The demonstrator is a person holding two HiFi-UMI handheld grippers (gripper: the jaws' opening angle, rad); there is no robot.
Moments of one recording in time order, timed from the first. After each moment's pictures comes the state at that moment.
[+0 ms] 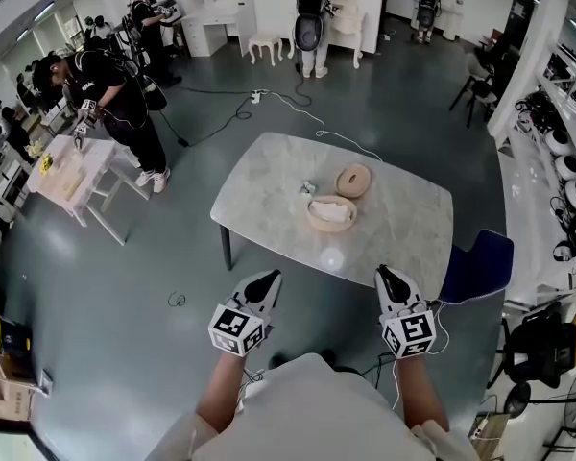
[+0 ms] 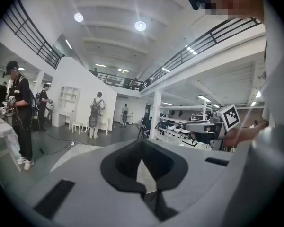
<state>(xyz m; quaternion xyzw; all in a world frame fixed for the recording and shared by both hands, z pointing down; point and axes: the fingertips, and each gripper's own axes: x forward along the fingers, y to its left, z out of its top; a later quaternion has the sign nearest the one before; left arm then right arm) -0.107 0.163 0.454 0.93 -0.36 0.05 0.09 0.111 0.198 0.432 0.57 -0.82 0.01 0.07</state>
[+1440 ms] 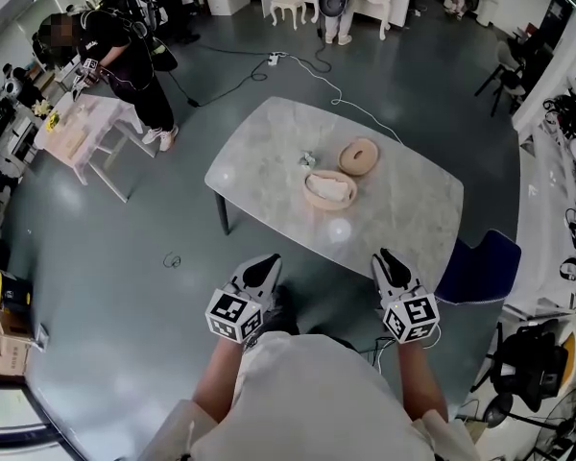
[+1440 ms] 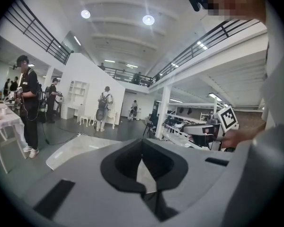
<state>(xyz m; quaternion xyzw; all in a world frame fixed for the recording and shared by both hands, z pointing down) -0.039 0.149 0.486 0.91 -0.40 0.06 0.12 0.177 0.153 0.481 0.51 -0.85 0.09 0.07</state>
